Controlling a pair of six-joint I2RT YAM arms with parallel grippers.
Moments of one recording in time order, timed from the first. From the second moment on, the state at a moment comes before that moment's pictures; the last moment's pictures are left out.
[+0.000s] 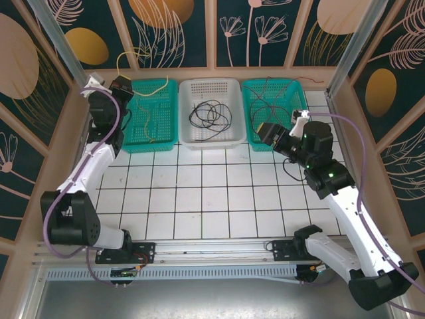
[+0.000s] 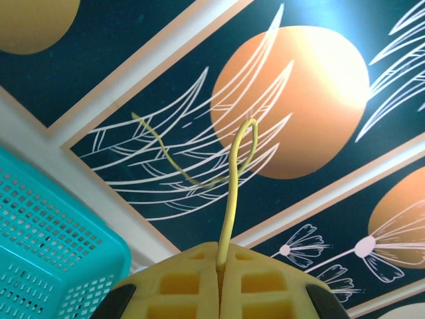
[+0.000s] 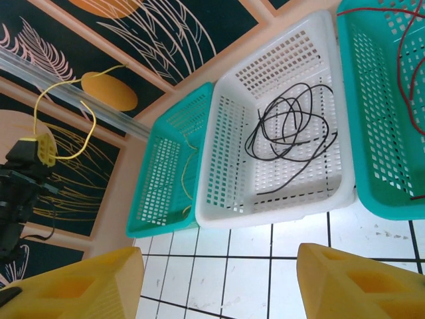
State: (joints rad) left arm -0.05 1.44 1.06 0.42 0.00 -0.98; right arm 0.37 0.88 0.97 -0.41 -0.23 0.75
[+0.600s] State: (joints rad) left arm -0.05 1.42 0.76 0.46 0.03 -0.94; right arm 0.37 0.88 0.93 -0.43 -0.18 0.72
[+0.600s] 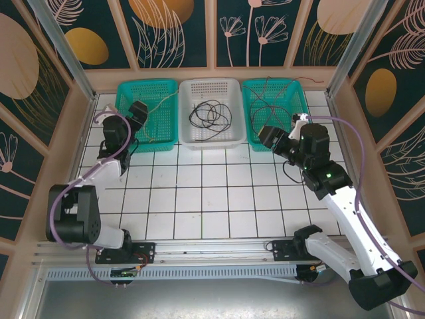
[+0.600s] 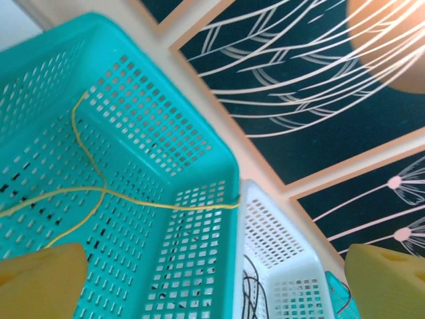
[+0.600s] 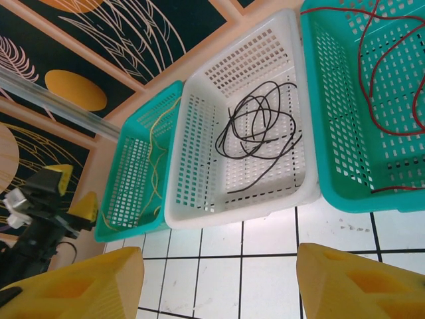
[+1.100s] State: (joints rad) left arm -0.05 1.04 0.80 0.14 -0.05 -0.67; right arm 0.37 0.81 0.95 -0.44 0.01 0.72
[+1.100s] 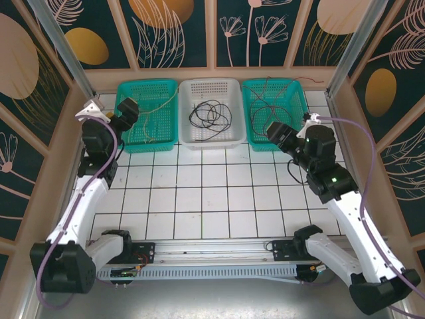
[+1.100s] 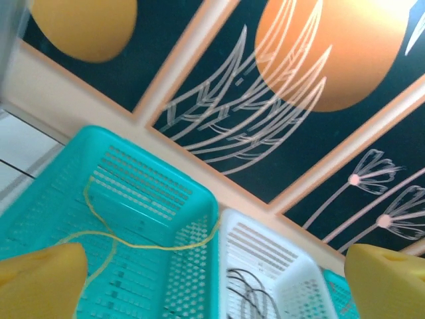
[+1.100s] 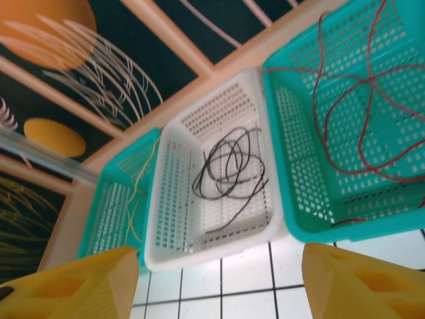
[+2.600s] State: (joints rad) left arm -0.03 1.52 0.22 1.15 -0.23 -0.10; right arm -0.02 1.56 0.18 1.19 0.11 0.14
